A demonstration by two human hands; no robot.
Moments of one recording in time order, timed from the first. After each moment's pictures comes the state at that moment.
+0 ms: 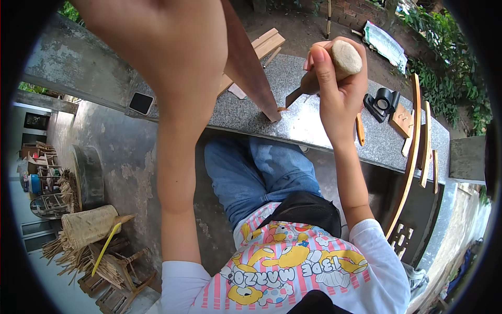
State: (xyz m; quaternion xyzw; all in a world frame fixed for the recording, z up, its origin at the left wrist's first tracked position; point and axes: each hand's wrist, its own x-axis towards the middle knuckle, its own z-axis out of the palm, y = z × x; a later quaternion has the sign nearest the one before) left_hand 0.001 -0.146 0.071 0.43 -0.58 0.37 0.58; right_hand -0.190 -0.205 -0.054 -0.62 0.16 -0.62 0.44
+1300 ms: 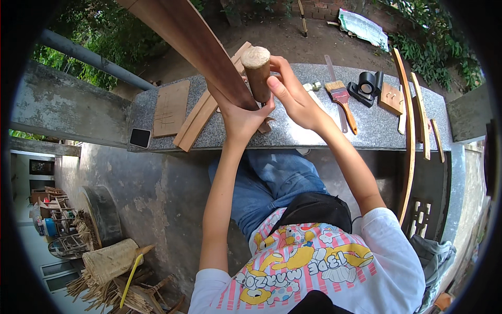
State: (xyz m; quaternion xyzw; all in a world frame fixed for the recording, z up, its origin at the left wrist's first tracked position) left_hand -0.064 -0.163 -0.128 0.55 -0.55 -0.07 0.62; right_hand -0.195 -0.231 -0.100 -0.75 0.13 -0.45 0.47
